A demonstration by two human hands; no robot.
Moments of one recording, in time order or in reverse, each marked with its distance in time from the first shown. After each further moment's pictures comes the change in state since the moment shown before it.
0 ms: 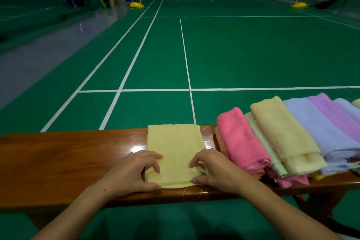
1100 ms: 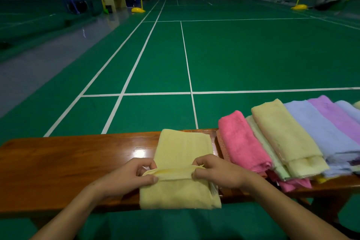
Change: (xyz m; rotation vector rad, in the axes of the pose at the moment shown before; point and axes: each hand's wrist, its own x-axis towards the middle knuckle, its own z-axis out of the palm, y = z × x) left_hand -0.016 0.011 -0.022 -0.818 -0.122 -0.116; right_hand 0.005 -0.014 -0.017 0.532 -0.252 0.128
